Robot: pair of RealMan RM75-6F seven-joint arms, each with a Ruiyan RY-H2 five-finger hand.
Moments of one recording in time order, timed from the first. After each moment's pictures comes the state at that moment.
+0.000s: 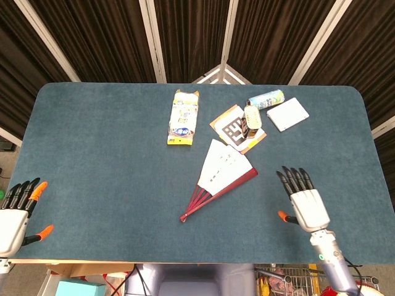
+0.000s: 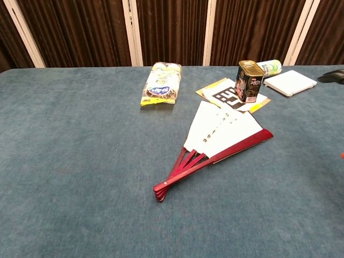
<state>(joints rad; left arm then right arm) -0.04 -1.12 0.02 -1.67 1.62 1.54 0.09 0.25 -1.40 0.10 -1.51 -1.60 1.33 -0.18</state>
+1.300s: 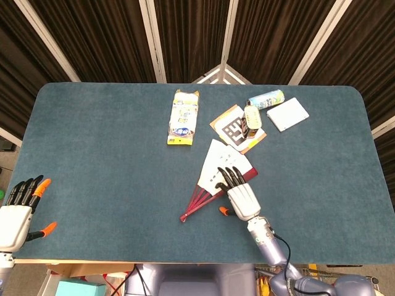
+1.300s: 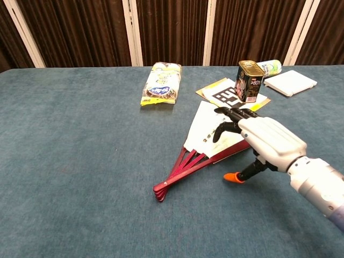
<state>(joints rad) -0.06 -1.13 0.01 -1.67 1.58 1.50 0.09 0.48 -1.97 0.12 -0.95 -1.63 1.27 0.02</state>
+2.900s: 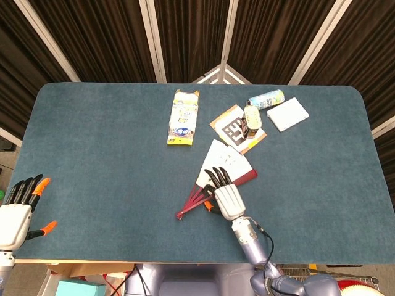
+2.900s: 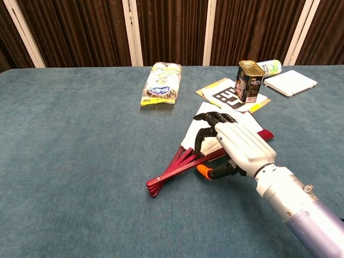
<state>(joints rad) -0.07 -1.14 0.00 -1.67 1.57 1.50 0.09 0.54 -2.19 0.12 -0.72 -1.58 1.32 0.14</state>
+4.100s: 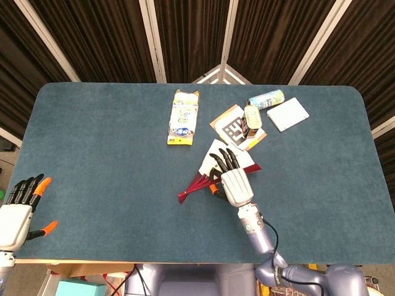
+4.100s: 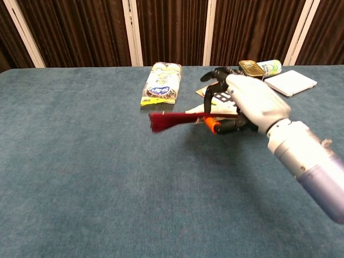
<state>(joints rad) -0.07 -1.14 0.01 -1.67 1.58 1.50 0.08 0.60 -1.97 0.22 -1.05 -1.54 1.34 -0.01</state>
